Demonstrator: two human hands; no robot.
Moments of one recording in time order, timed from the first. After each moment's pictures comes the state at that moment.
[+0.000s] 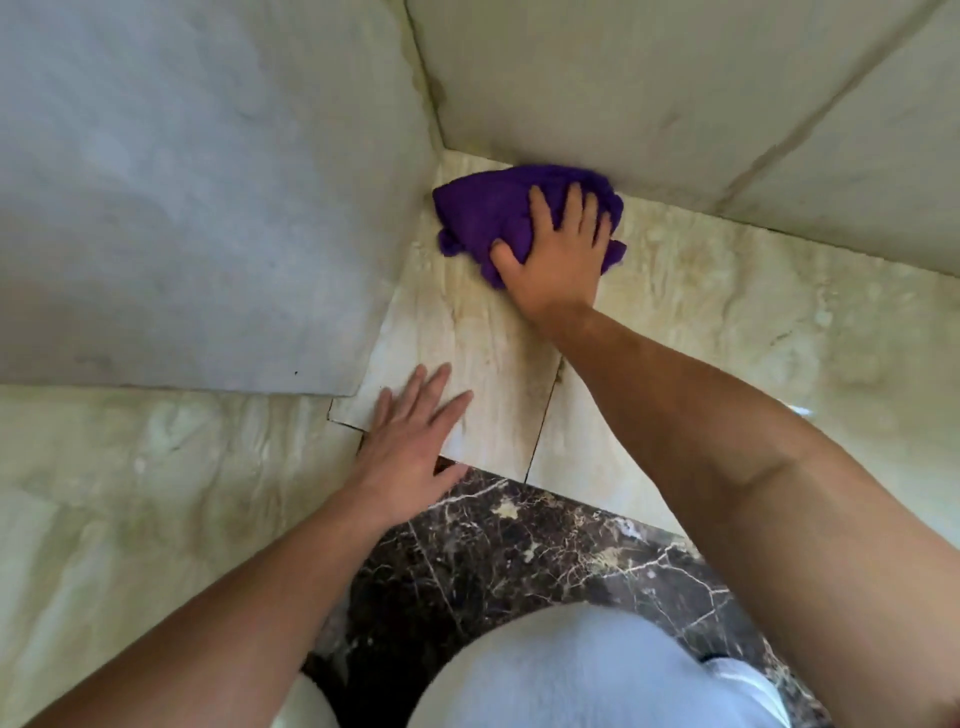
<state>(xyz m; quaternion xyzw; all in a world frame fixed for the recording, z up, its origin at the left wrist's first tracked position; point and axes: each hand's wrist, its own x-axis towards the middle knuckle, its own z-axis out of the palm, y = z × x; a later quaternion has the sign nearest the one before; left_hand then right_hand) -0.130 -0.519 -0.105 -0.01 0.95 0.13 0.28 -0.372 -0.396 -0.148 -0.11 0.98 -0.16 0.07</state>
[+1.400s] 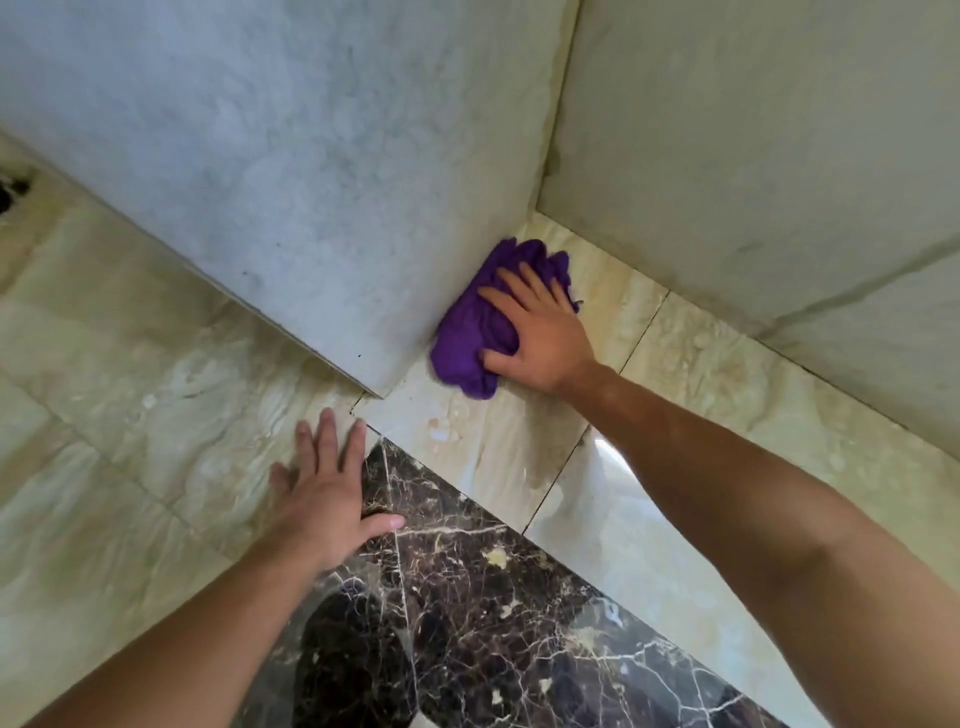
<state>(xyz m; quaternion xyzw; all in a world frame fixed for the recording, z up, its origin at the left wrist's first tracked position) -0.058 -0.552 -0.102 -0.31 0.87 0.12 0.37 -0.358 -0.431 -0.137 -0.48 0.85 -0.17 0.13</state>
